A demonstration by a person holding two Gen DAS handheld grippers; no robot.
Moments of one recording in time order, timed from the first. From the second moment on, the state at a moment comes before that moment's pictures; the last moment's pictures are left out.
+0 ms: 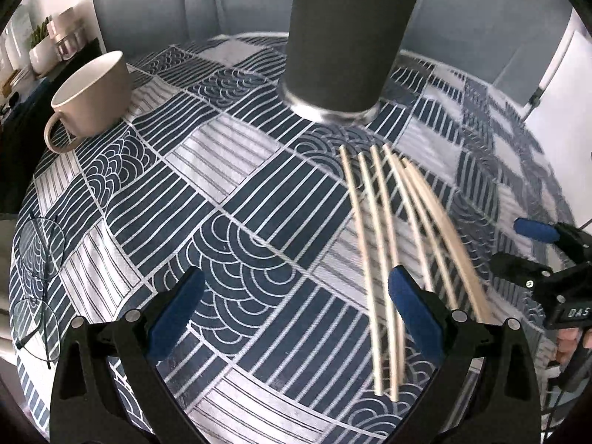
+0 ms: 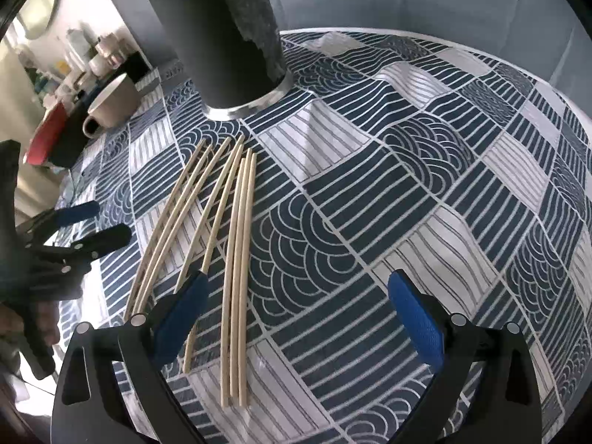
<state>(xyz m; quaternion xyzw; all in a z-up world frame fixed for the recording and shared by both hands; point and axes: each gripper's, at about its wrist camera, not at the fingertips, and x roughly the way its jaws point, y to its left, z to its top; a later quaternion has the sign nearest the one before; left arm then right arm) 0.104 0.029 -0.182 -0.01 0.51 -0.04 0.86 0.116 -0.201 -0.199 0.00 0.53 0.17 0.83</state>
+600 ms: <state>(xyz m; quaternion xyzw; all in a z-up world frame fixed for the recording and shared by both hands) 0.121 0.014 -0.202 0.05 0.52 -0.04 0.85 0.132 -0.194 -0.214 -0.04 0.53 0.12 0.84</state>
